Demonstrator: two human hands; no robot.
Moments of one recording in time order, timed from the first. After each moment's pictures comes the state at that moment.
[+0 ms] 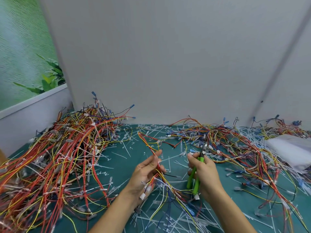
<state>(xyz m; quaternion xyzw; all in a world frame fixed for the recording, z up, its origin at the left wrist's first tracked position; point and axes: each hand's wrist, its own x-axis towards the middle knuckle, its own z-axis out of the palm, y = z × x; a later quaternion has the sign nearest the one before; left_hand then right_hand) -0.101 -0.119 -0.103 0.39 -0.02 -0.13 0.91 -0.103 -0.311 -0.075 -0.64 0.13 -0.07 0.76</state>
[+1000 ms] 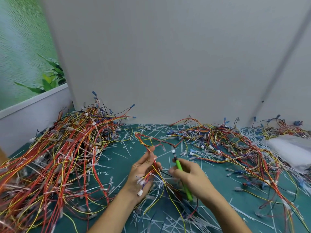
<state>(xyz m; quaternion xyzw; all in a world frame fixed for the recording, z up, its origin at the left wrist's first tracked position) -0.098 -0.116 -0.100 0.35 0.02 -0.08 0.93 -0.128 -0.294 -0.058 -0.81 -0.07 0.07 0.58</state>
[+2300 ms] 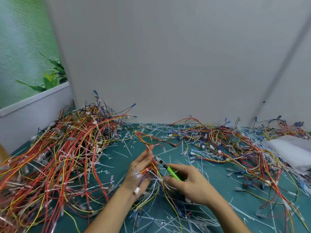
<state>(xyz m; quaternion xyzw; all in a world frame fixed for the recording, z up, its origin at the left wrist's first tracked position) -0.091 -0.107 -0.106 0.38 0.00 -0.07 0.92 -0.129 -0.299 -0.069 -0.84 -0.19 0.07 0.50</state>
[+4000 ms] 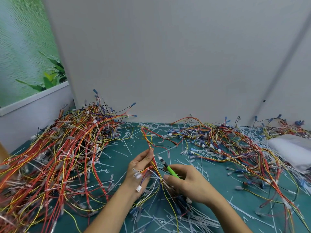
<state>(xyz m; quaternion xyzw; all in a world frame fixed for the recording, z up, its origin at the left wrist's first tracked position) -0.092 -0.109 -0.105 0.44 0.04 -0.03 0.90 -0.129 -0.296 -0.071 -0.83 -0.15 0.12 0.53</state>
